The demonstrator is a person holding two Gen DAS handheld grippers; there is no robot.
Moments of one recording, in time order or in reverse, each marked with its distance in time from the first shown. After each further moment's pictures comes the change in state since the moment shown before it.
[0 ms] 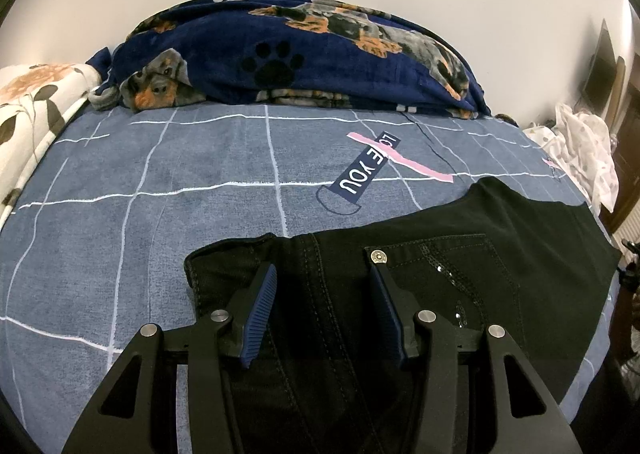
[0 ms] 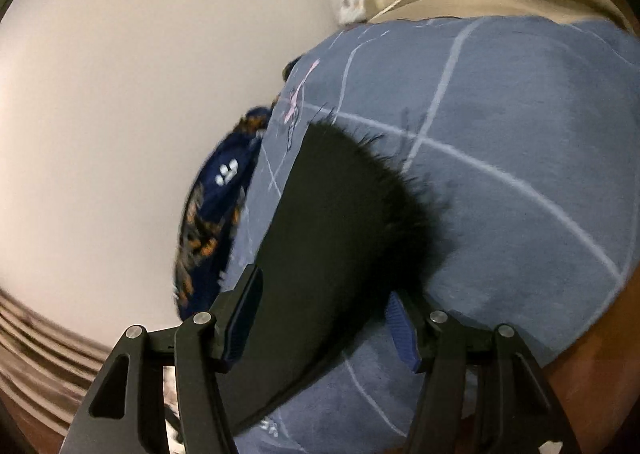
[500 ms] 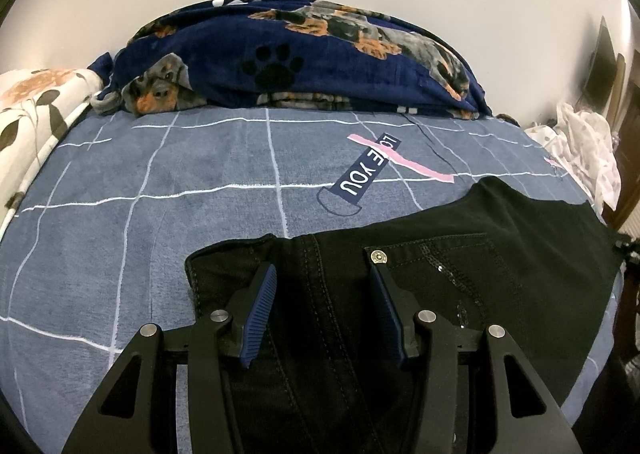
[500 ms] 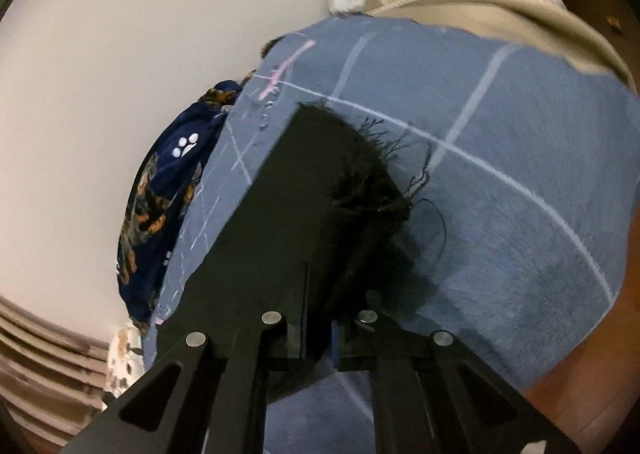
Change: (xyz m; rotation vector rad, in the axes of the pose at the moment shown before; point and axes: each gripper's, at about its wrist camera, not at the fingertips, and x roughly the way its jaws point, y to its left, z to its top) left arm -0.001 -0.002 0.000 0.010 -0.009 0.014; right arm 0.016 0.032 0.004 -0.115 0.047 -0.208
